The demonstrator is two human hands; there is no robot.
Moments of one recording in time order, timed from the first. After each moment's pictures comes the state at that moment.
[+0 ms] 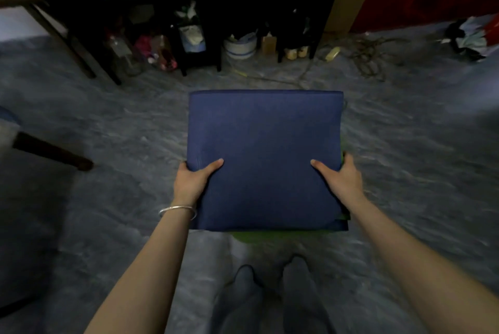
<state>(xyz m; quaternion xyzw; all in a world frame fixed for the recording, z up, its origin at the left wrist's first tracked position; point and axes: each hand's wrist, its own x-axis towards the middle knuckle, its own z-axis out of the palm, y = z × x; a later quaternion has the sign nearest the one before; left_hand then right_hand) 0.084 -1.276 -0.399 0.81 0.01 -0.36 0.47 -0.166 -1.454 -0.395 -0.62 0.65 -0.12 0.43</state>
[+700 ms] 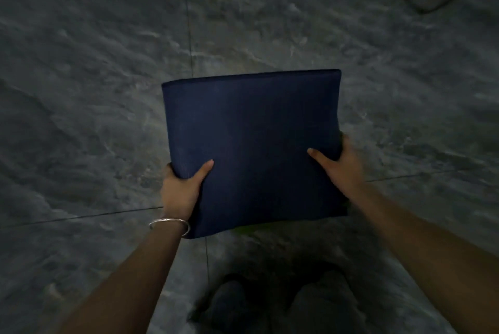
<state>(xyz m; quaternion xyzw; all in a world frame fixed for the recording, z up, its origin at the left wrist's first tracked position) 0.064 -1.283 -0.939 0.87 0.08 -0.31 0.38 -0.142 -1.506 -0.957 -0.66 0.59 -0.03 0.46</state>
